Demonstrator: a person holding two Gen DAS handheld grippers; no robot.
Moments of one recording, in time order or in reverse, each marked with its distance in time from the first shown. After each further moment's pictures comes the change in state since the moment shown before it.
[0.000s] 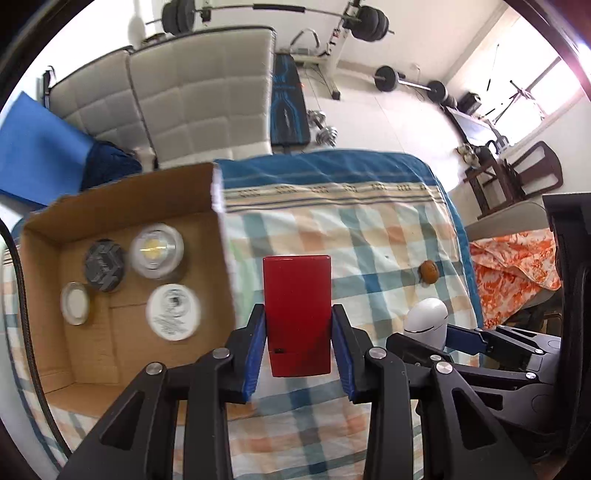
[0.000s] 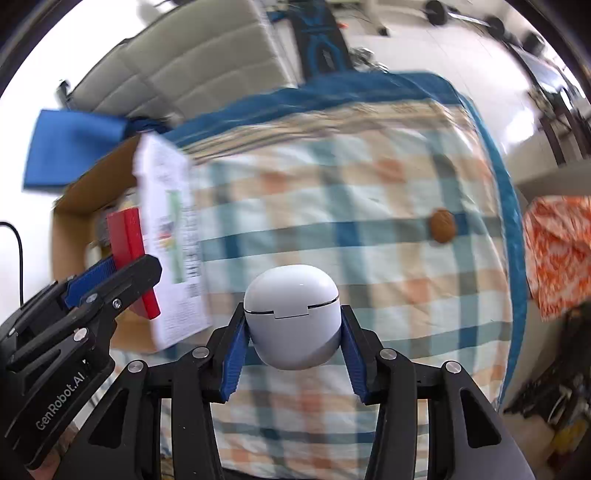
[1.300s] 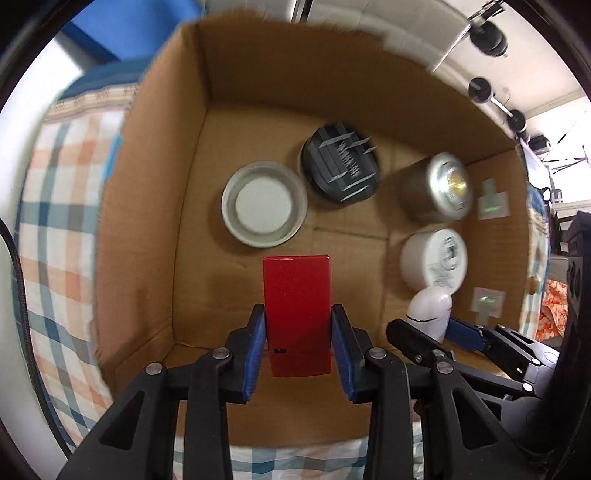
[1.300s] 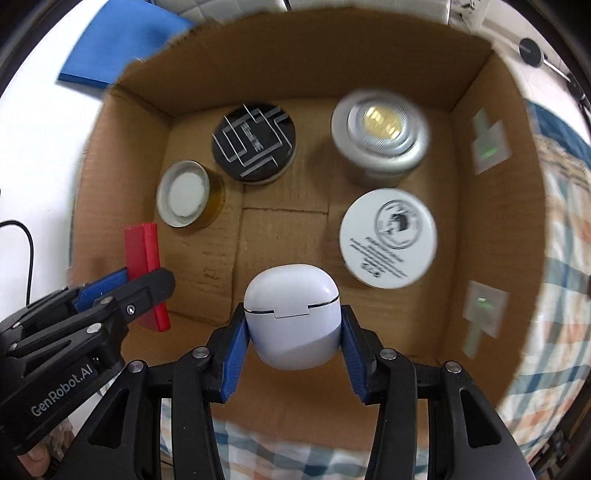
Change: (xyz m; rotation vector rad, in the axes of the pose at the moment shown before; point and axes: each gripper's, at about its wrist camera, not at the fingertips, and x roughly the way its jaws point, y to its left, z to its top) left arm 0.047 0.274 -0.070 -0.315 0.227 0.034; right arm 0.165 0.247 -0.006 -0.193 0.147 0.032
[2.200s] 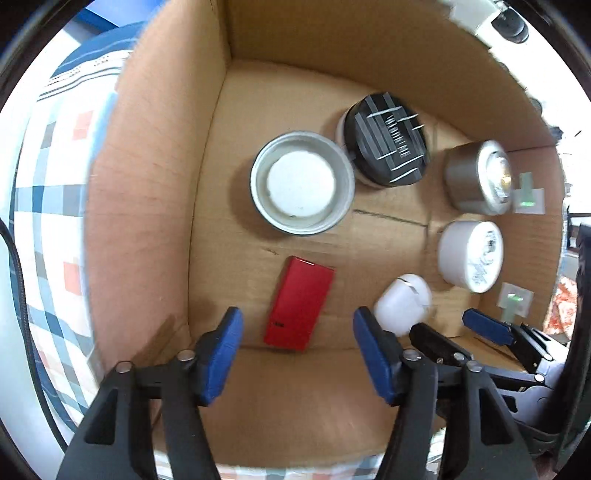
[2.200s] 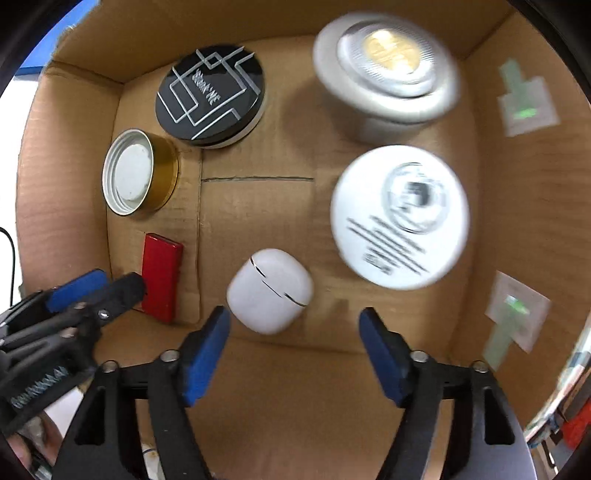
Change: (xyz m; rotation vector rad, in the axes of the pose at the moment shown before) left arm 0.014 0.024 0.010 -0.021 0.094 0.022; right arm 0.033 -0.001 0.017 0.034 0.107 -0.084
